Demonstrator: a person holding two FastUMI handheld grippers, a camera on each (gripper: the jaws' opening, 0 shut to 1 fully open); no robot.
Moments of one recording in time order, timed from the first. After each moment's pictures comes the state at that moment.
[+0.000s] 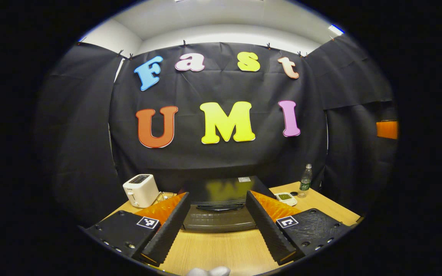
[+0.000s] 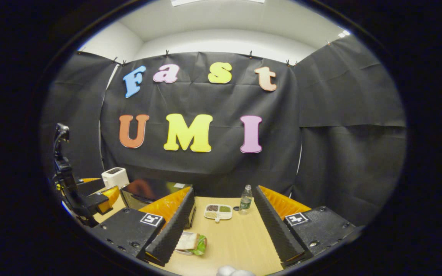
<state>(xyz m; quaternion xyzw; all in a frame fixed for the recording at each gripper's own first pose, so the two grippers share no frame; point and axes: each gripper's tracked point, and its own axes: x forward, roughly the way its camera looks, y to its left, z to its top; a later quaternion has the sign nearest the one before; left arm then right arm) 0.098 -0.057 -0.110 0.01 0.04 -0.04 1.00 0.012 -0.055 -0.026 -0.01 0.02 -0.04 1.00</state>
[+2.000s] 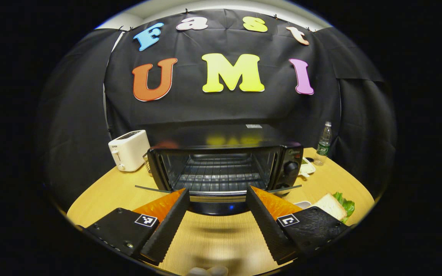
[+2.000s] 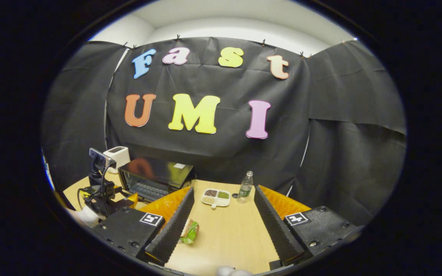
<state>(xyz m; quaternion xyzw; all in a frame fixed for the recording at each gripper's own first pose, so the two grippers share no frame) 0.125 -0.057 -0.269 0.00 0.18 -0.02 0.98 0.020 -0.057 -0.069 -0.05 0.08 0.00 0.99</state>
